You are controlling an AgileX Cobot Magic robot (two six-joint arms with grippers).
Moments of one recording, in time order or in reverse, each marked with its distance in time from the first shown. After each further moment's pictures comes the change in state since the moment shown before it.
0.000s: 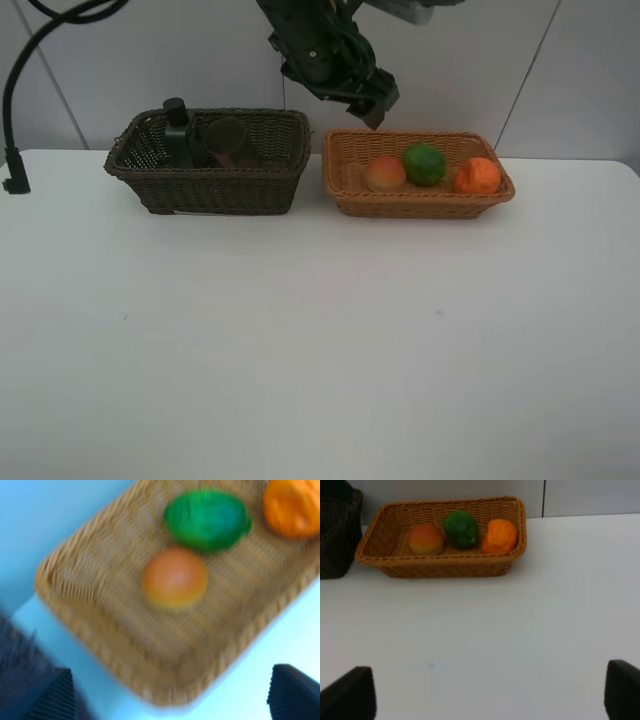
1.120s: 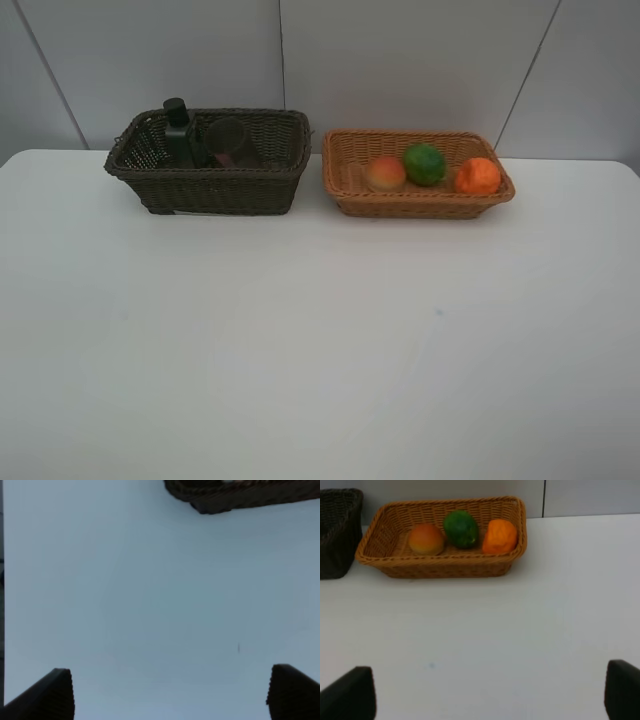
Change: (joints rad) left arm 0.512 -1.040 0.759 0.148 0.372 -0.190; right arm 0.000 0.000 0.000 0.001 0.000 0.000
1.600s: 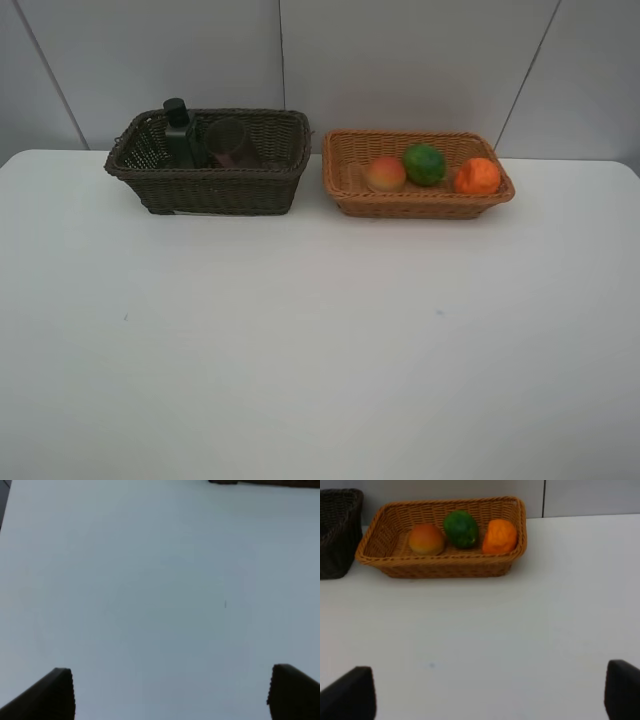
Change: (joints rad) left arm 0.138 -0.452 0.264 -0.115 0.080 0.000; right arm 0.000 0.000 0.000 0.000 0.000 0.000
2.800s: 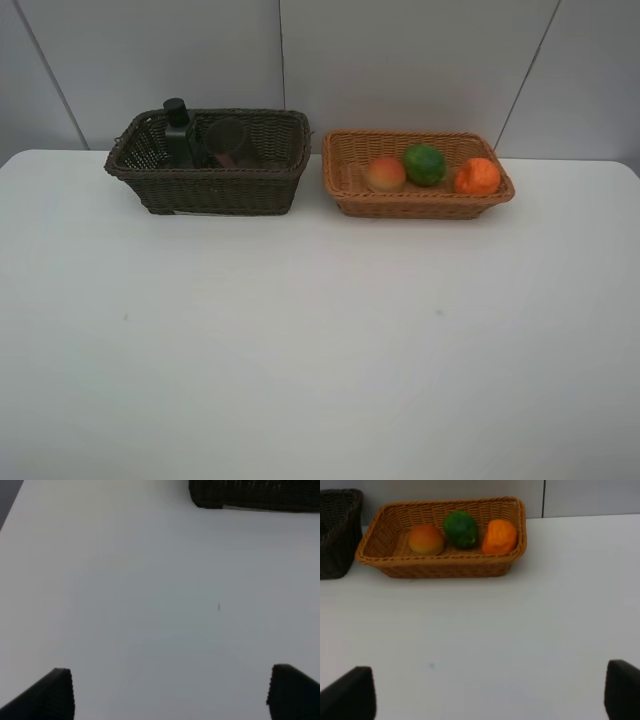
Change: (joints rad) left arm 0.000 -0.623 0.330 -0.017 0.000 0.000; right arm 0.000 0.000 0.000 0.000 0.000 0.000
